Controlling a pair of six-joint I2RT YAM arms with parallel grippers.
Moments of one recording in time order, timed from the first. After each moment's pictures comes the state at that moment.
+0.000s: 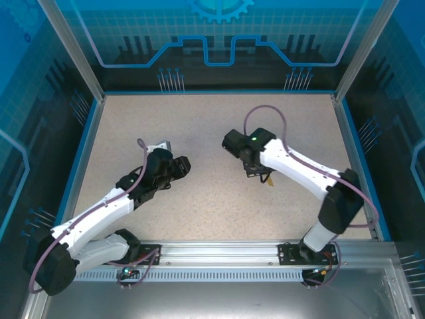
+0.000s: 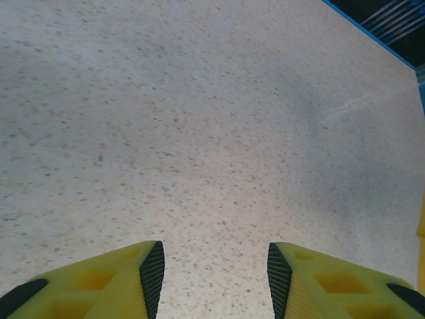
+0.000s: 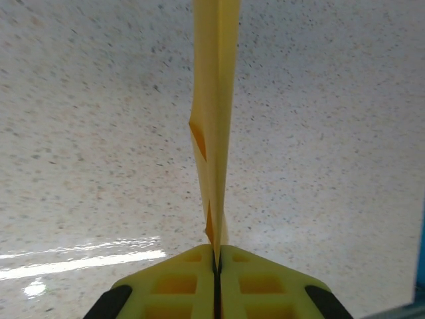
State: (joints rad) left arm -0.55 1.02 0.68 -0.32 -0.16 -0.85; right arm 0.78 1.67 1.46 -1.41 0.51 0.72
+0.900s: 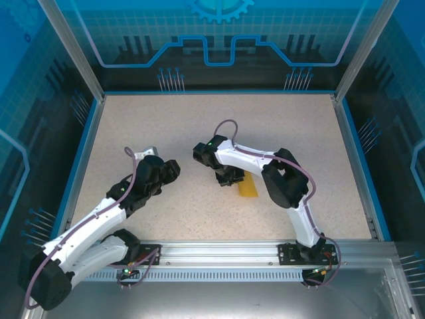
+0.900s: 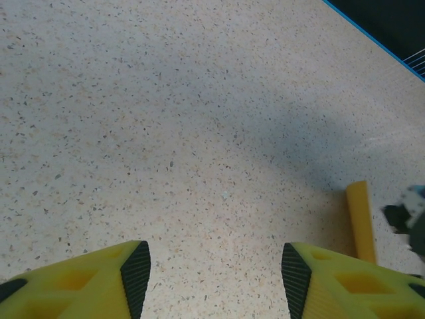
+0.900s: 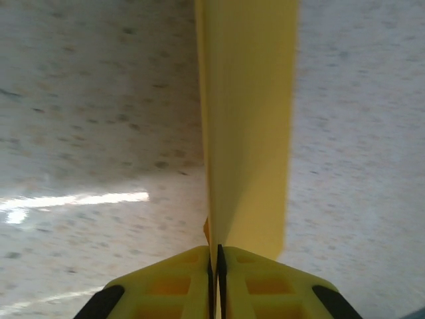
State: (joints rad) left arm -0.51 0.89 0.60 -0.40 -0.24 -0.88; right arm 0.86 2.15 1.70 -1.36 0.32 0.77
